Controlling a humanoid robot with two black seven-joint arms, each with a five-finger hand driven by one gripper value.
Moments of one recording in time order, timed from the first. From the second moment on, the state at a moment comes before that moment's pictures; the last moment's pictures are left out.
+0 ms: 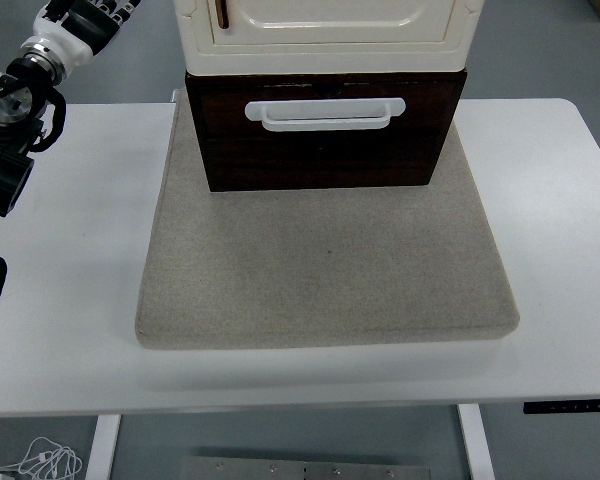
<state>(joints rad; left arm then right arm) -1.14 0.29 -0.82 -0.30 -0.43 -0.30 0.09 -0.04 0.00 0.13 0.15 -0.15 0.22 -0.01</state>
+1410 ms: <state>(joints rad) -1.71 0.70 -0.70 -0.62 -0.05 -0.31 0.09 -0.04 0.00 0.13 0.15 -0.15 0.22 -0.01</state>
